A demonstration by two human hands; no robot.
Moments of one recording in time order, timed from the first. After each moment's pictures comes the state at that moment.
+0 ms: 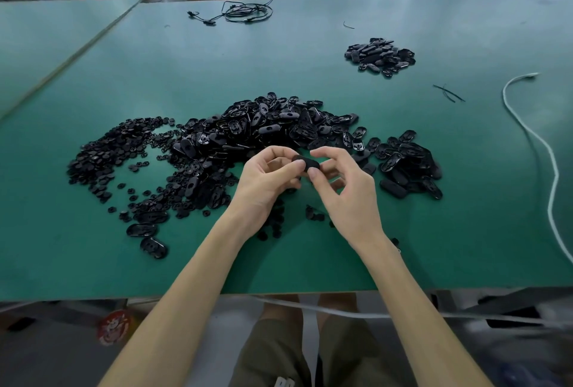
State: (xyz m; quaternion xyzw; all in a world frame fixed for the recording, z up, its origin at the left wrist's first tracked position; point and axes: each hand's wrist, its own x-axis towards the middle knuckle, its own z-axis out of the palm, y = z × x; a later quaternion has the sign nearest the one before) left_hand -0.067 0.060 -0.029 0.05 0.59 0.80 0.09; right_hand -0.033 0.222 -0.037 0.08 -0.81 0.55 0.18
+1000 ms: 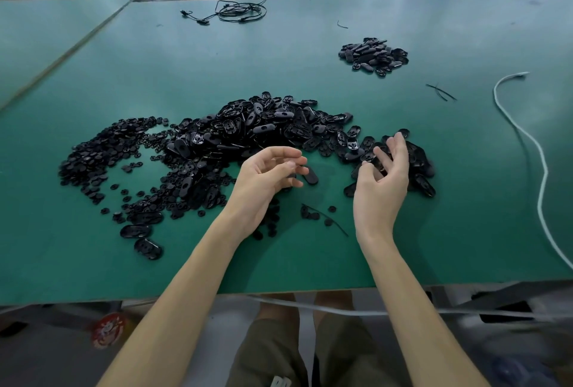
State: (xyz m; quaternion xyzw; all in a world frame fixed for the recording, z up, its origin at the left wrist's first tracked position) left_hand -0.065 0.061 -0.028 0.06 0.62 0.78 0.08; right_hand -0.036 0.234 -0.029 -0.19 -0.70 0.62 0.30
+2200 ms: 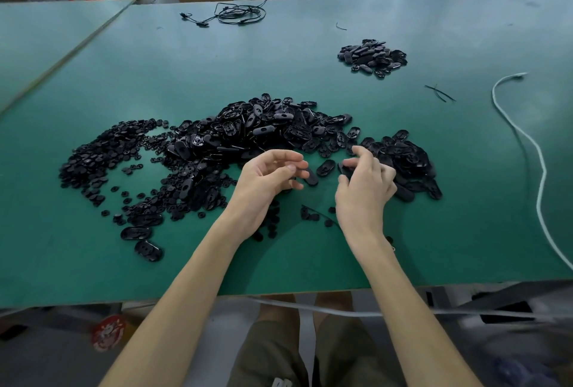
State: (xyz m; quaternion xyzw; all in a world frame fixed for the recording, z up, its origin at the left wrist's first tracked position) left_hand -0.064 0.060 -0.031 0.08 0.64 0.76 0.08; right_hand -0.041 0.229 -0.042 -0.16 -0.90 0.34 0.20
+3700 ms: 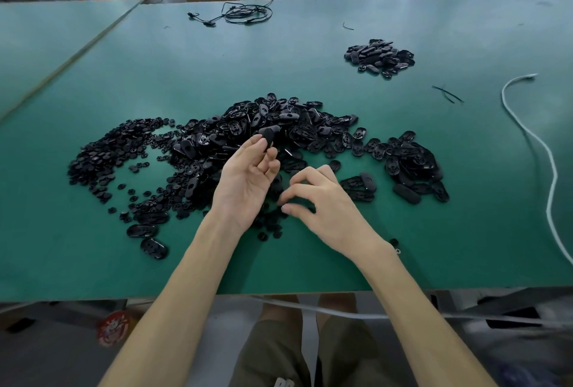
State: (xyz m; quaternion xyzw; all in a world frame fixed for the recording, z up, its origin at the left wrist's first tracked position) left_hand -0.076 0.041 -0.025 -0.03 0.35 0.93 0.08; right_hand -0.033 0.214 -0.042 0.23 -0.91 0.34 0.08
